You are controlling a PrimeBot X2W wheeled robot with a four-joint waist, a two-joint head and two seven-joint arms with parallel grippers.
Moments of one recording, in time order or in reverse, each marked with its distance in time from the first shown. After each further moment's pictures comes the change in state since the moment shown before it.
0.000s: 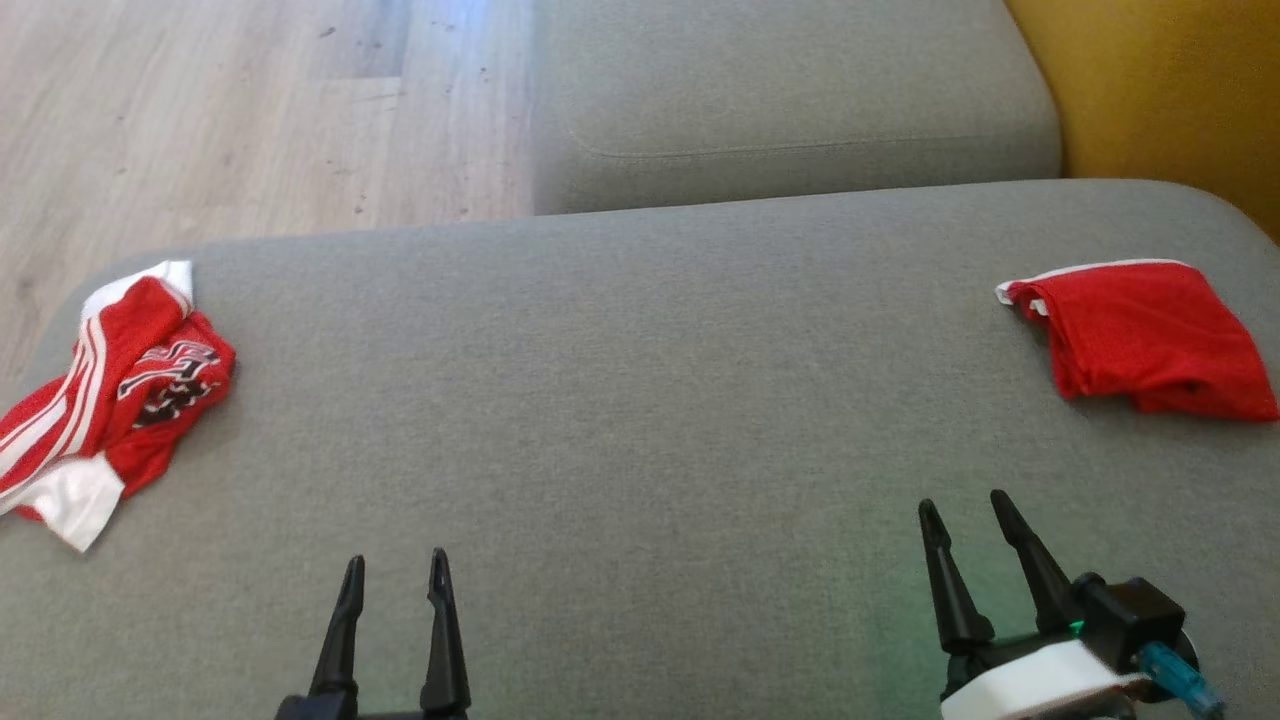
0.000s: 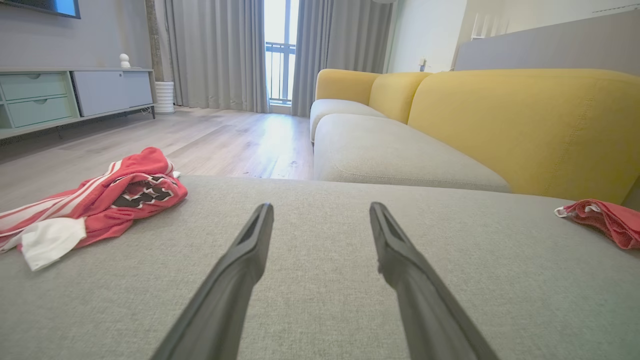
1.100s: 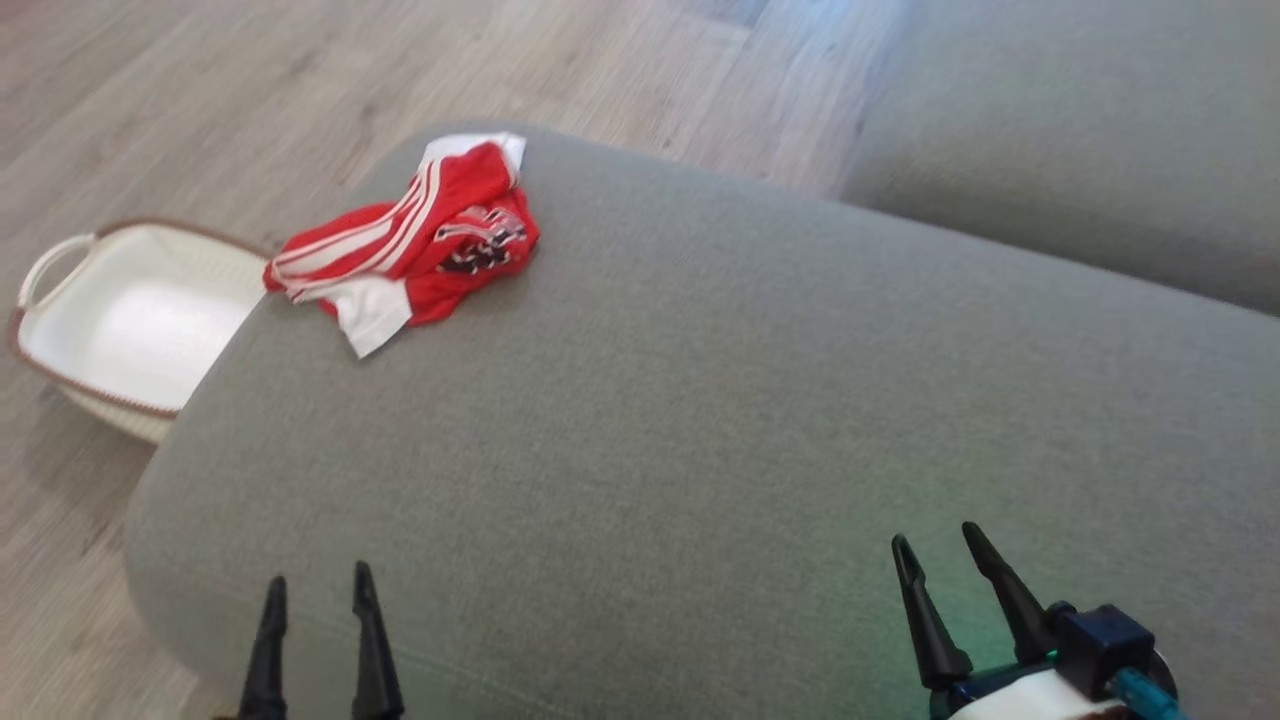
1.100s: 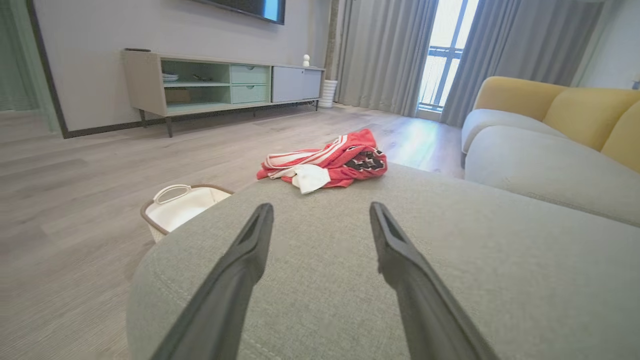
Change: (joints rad) left arm 0.041 0.001 0.122 -0.017 0.008 -0.009 0.000; right arm 0.037 -0.001 0.043 0.004 -0.019 0.000 0.000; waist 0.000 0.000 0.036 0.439
